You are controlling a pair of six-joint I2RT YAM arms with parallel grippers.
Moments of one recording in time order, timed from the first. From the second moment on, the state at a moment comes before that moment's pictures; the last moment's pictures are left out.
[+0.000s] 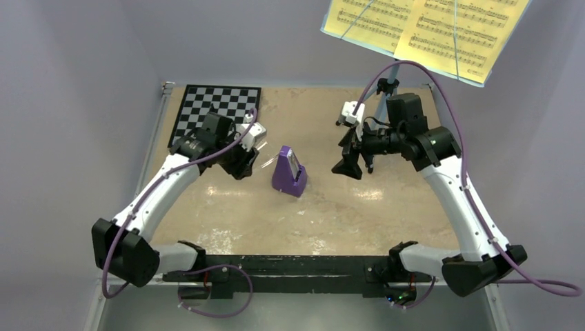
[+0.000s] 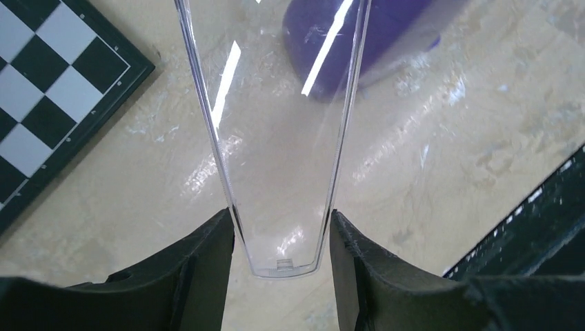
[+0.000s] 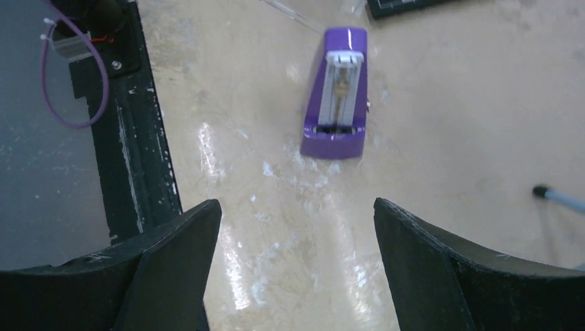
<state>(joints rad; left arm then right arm) -0.39 1.30 1.12 -0.76 0.26 0.26 0.36 1.19 1.44 -1.01 -0.73 -0.48</state>
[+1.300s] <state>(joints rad) -0.91 1.79 1.19 -0.77 0.24 0.66 0.26 0.85 1.10 -1.08 -0.58 -0.60</state>
